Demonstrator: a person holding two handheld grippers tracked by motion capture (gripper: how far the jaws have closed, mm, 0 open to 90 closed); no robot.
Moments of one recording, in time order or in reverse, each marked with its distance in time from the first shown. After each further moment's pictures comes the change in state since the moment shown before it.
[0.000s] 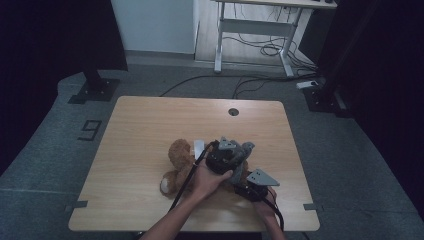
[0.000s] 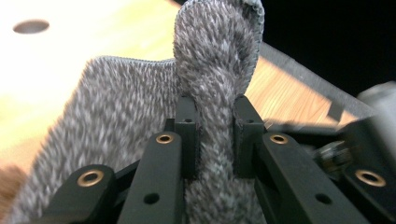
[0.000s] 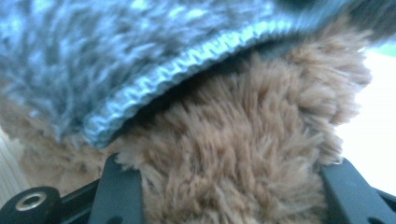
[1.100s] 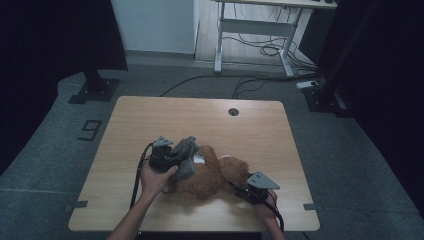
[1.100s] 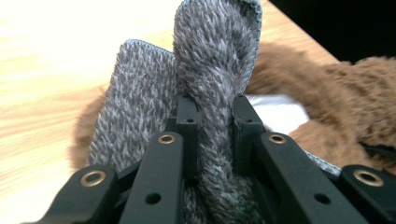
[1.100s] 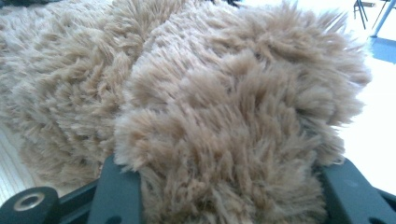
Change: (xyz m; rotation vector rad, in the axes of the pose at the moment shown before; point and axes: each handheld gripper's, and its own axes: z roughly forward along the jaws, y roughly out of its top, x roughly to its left) left arm 0.112 -0.071 -0.101 -0.042 0.143 -0.225; right arm 0.003 -0.005 -0.004 -0.007 -0.009 -0.019
